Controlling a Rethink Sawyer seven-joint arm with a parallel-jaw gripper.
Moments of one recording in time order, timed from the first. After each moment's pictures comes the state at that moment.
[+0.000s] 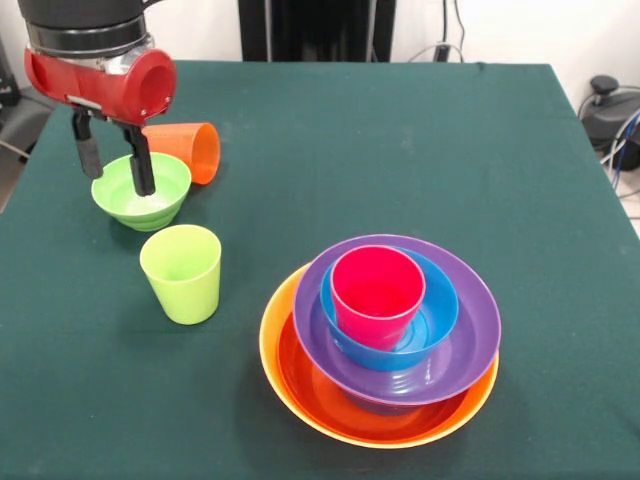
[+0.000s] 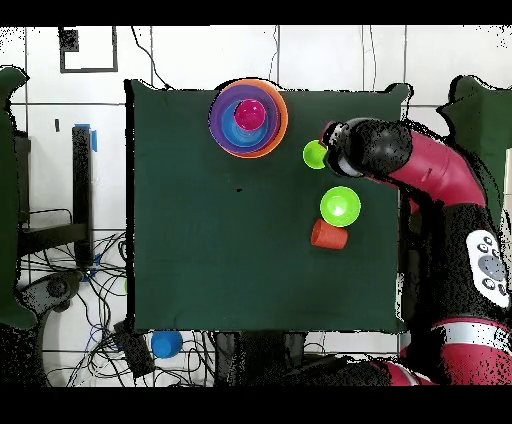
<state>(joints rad) -0.56 -0.55 0.16 1.30 -0.10 0.70 1.87</state>
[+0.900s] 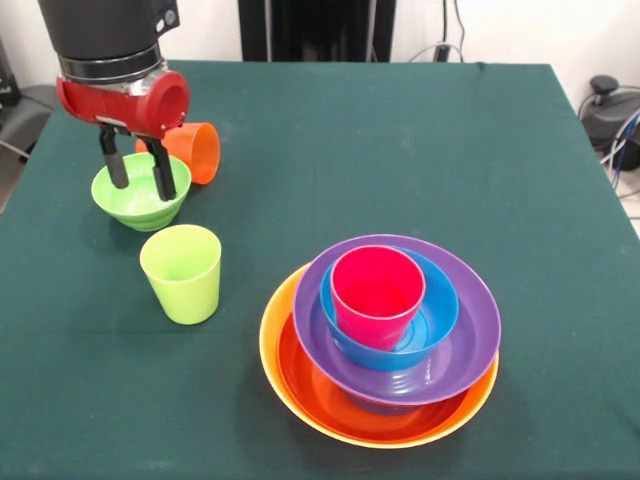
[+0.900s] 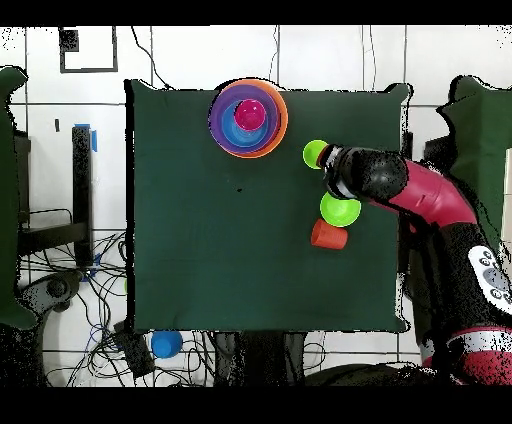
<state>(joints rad) -0.68 -0.55 0.28 1.45 -0.19 0.59 1.87</state>
